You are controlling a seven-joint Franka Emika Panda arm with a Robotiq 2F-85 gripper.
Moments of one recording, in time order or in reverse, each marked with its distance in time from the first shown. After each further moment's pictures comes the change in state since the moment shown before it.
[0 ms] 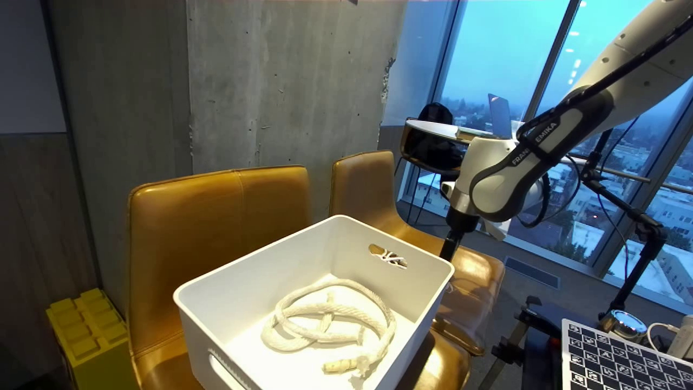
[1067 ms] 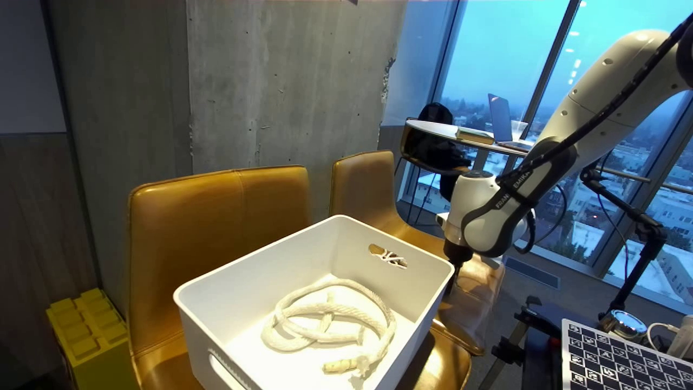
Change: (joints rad) arm 0.002 0.211 -0.037 0.121 -0.061 0.000 0.038
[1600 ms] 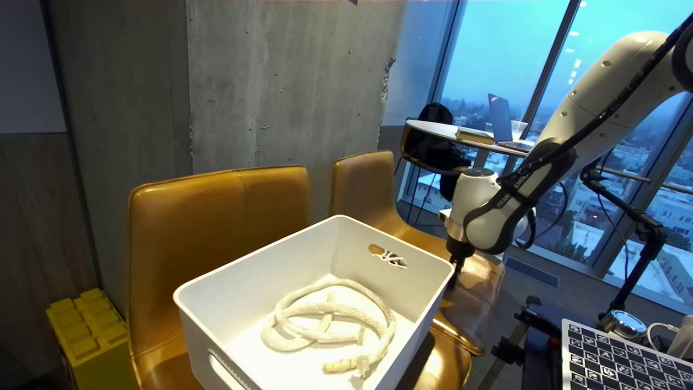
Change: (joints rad) arm 0.000 0.008 -0.032 0.024 -0.023 0.000 0.001
